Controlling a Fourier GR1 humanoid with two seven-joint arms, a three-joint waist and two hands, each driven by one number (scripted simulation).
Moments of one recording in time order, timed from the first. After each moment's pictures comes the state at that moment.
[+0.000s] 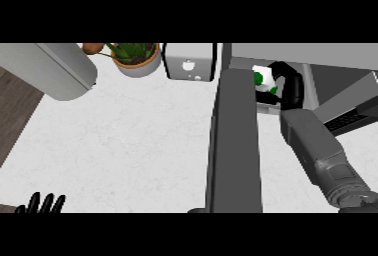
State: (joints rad) left arm 0.67 0.13 -0.07 -1.92 0.31 -0.32 -0.56; right arm -0.93 -0.20 -0.17 -0.17 0.01 -0.60 -0.83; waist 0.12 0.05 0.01
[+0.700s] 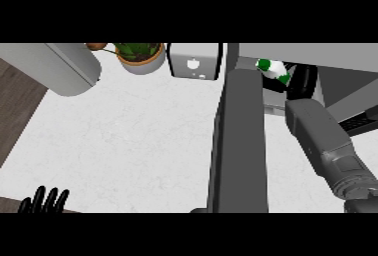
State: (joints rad) left arm 0.63 0.14 -0.07 -1.89 0.32 -0.33 -0.55; right arm -0.99 -0.23 -0.21 -0.16 0.03 -0.82 -0.83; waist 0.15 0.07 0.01
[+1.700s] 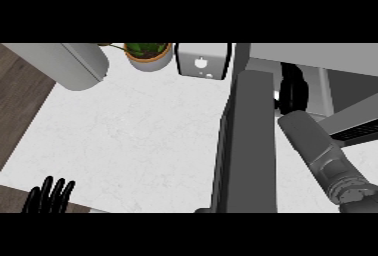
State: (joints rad) left arm 0.57 0.15 -0.07 -1.87 0.30 -0.33 -0.53; right arm -0.98 -0.21 -0.01 -0.02 0.26 -0.96 -0.58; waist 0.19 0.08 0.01
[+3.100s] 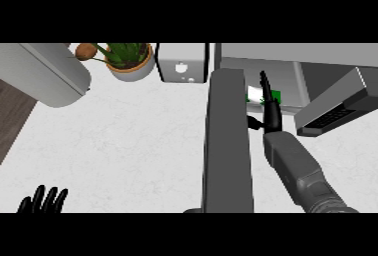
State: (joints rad) left arm 0.61 0.16 -0.05 -1.87 0.29 -0.35 -0.57; right arm -0.83 -0.09 -0.22 -0.14 0.04 -0.39 -0.91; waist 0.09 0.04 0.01
